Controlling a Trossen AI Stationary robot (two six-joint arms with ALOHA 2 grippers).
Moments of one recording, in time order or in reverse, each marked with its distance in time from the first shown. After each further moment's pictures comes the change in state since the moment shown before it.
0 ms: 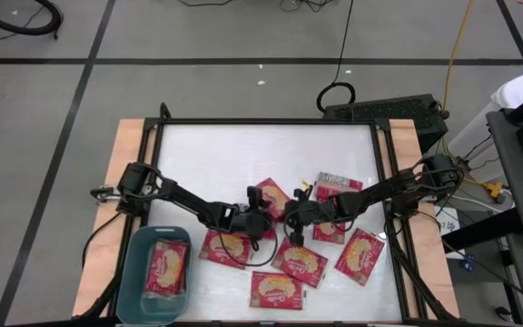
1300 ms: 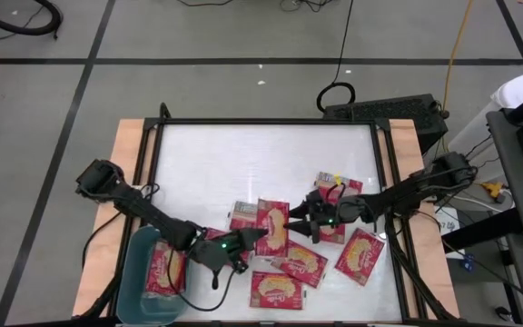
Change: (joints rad) left arm -0.322 -0.309 -0.004 0.077 -0.183 1.170; right arm 0.057 -0.116 -0.309 0.763 0.015 0.458
